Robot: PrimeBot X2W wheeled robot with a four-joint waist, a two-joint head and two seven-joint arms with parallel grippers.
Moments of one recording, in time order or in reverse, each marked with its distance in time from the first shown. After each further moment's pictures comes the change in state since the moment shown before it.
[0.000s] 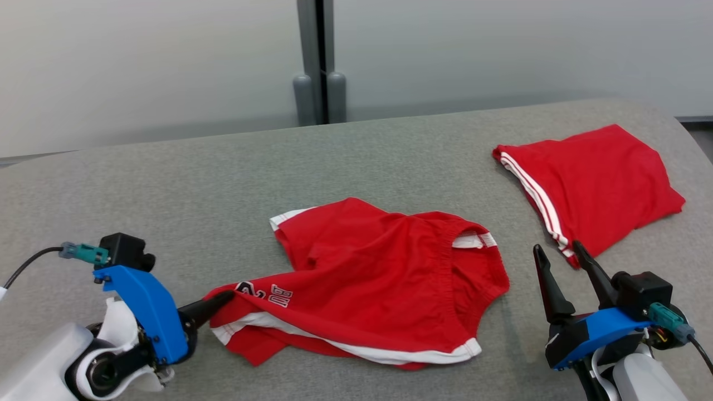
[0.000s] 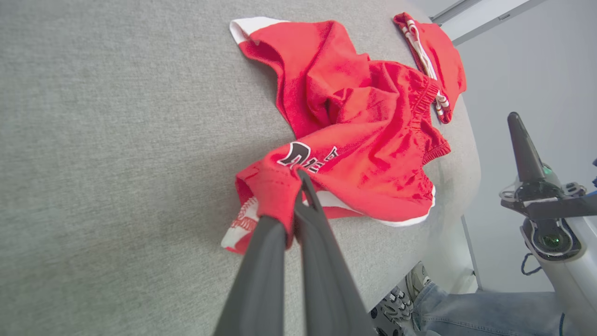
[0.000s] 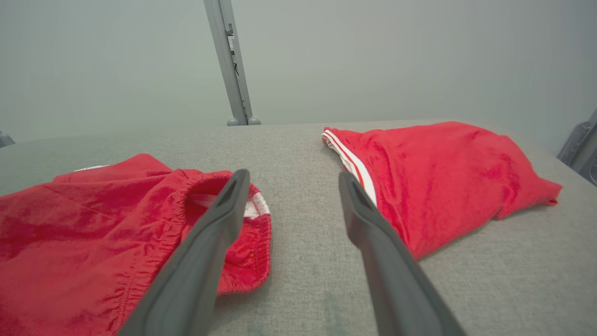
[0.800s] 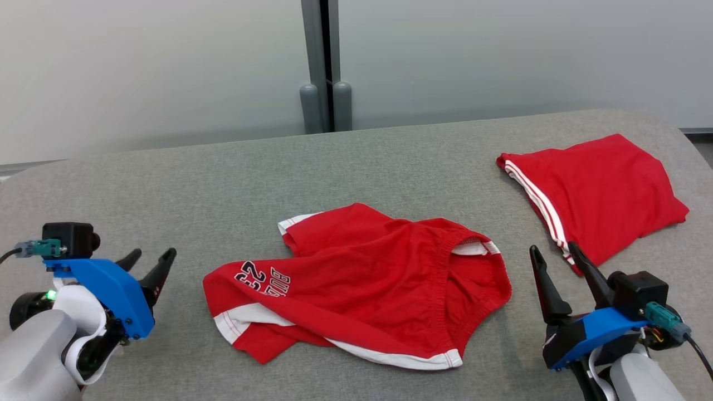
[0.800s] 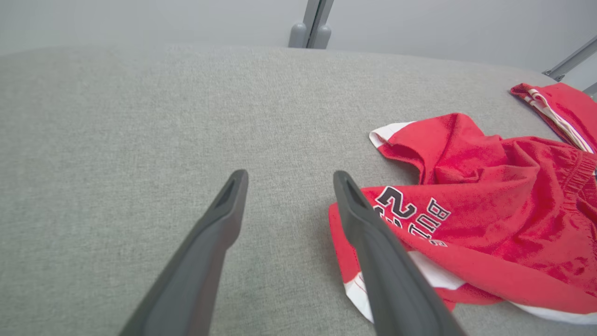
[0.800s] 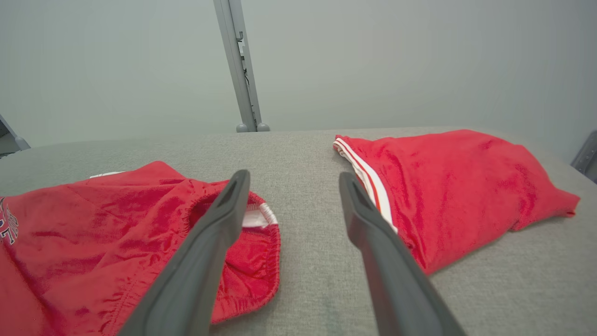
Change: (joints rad) left arm -0.127 -0.094 -0.073 0.450 0.260 -0.046 -0.304; right arm -0.017 -0.001 0.023 0.026 0.019 0.000 -0.003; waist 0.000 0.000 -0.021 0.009
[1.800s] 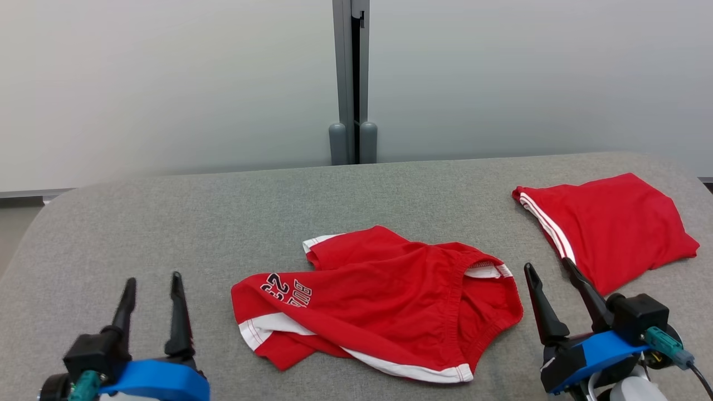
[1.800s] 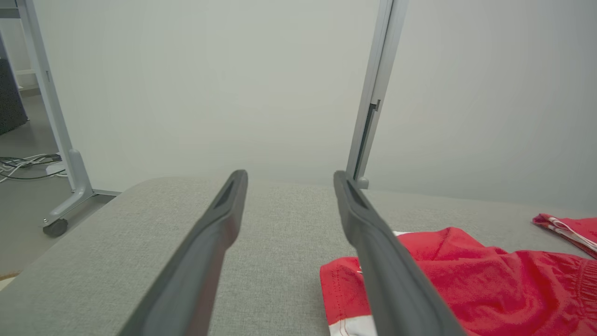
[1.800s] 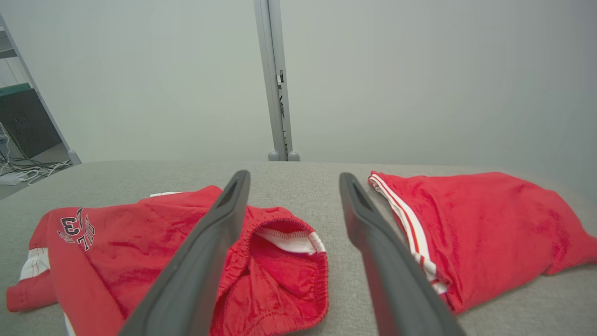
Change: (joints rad) left arm 0.577 -0.263 0.618 -0.503 0.692 0.371 -0.345; right arm 0.094 -0.007 0.017 -0.115 0.003 0.000 0.000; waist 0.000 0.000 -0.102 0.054
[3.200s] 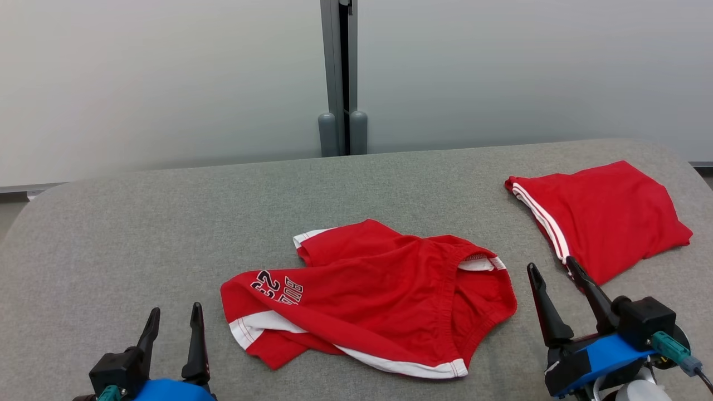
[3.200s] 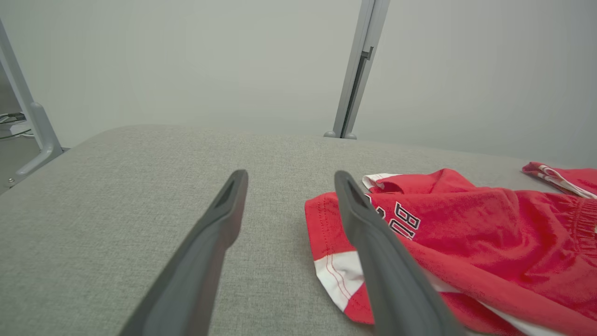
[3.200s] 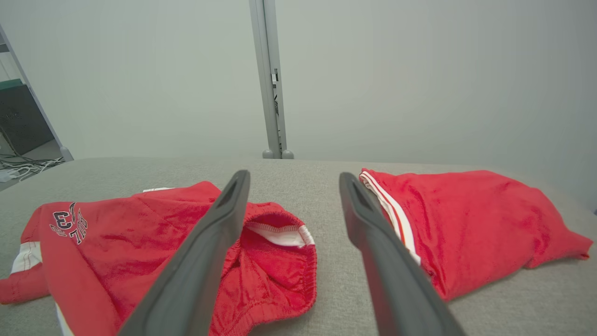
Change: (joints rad) left arm 0.026 -0.223 0.227 0.220 0.249 -0.267 0.000; right arm 0.036 -0.013 0.002 -0.069 -0.004 0.000 0.000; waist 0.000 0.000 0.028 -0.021
